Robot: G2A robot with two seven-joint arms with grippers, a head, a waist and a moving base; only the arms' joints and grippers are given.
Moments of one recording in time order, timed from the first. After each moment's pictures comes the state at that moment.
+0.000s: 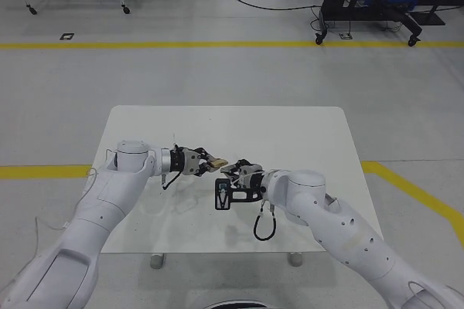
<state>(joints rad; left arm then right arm) 0.80 -1.18 -0.90 -0.95 -0.72 0.63 -1.00 -1.15 -1.15 0.86 -1.85 -1.82 -0.66 0.42</state>
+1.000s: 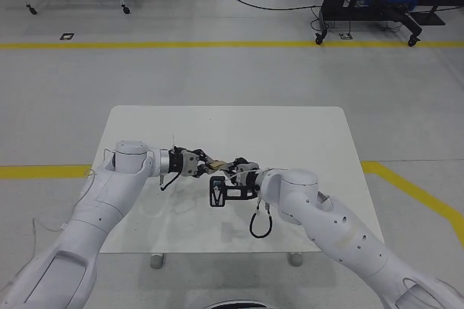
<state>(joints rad) 0.81 -1.17 -0.90 -0.97 -0.68 0.64 -1.01 -1.12 -1.18 0.81 -1.82 -1.83 -0.65 0.52</state>
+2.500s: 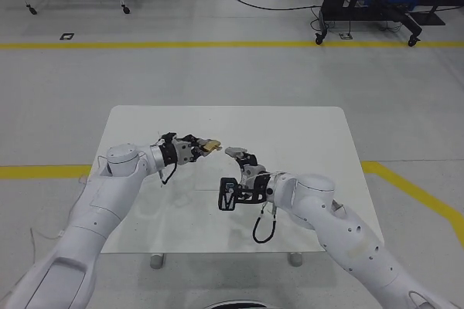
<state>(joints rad) 0.87 -1.17 -1.00 -0.99 -0.76 0.32 -0.86 -1.25 -1.16 0.97 -1.88 -1.85 -0.67 0.28</state>
